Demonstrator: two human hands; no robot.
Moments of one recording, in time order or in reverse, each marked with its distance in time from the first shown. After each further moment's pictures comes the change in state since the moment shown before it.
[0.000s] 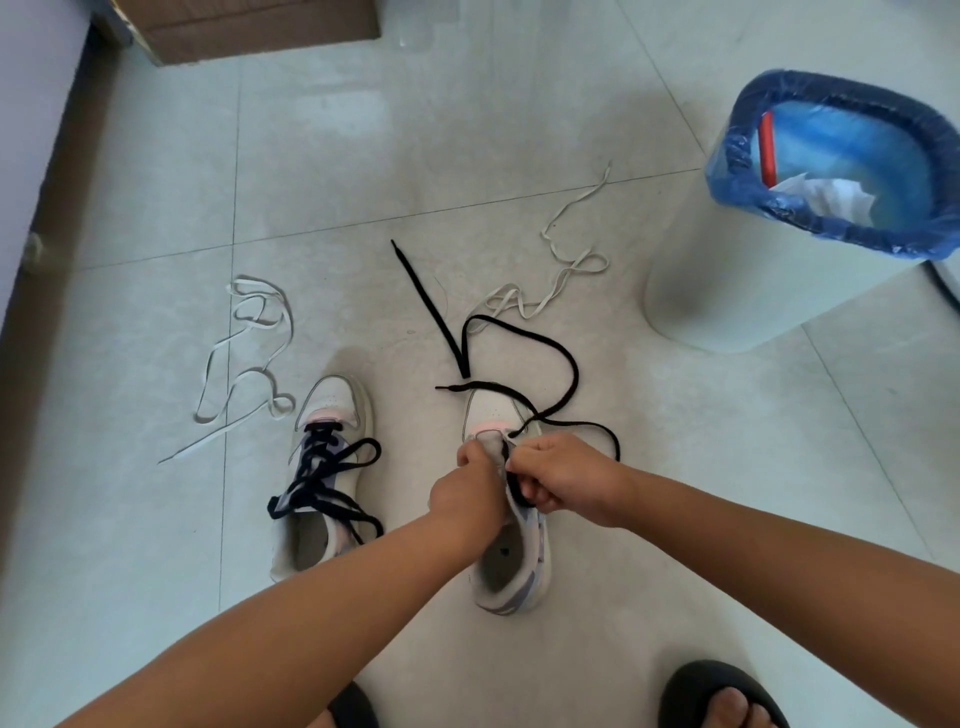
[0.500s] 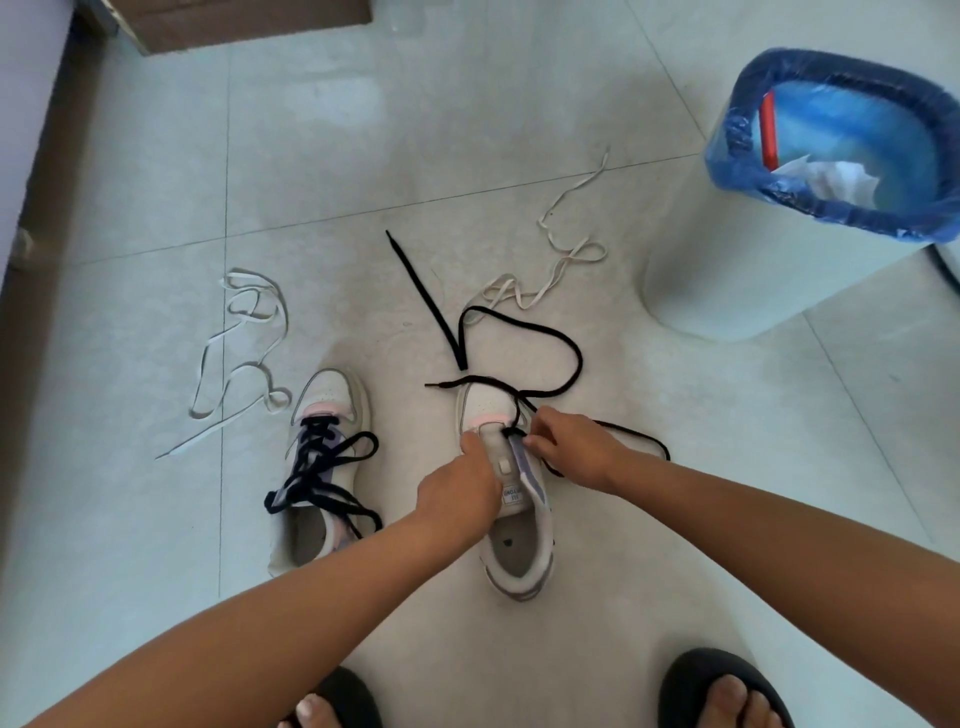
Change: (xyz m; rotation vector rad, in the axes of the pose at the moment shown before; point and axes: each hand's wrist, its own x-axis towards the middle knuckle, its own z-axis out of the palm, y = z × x) left_hand 0.004 -0.011 0.008 -0.155 0.086 0.047; right_hand 0.039 0.031 -0.032 -0.808 0.197 -0.153
